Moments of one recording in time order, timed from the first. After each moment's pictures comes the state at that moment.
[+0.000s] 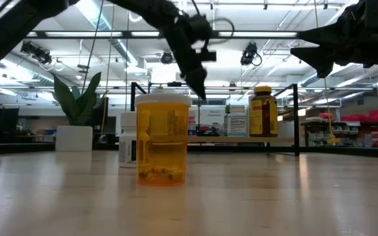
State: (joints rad) left arm 0.44 2.09 1.94 -0.74 -0.21 0.45; right arm -0.12 0.25 0.01 0.43 0.06 0.11
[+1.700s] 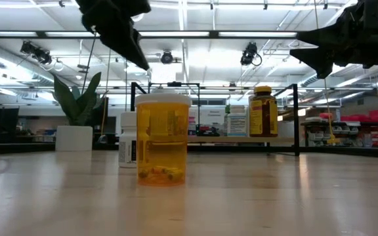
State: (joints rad) left arm -0.02 1.28 1.00 -0.55 -0.22 0.11; right arm -0.12 0.27 0.01 0.43 0.06 0.11
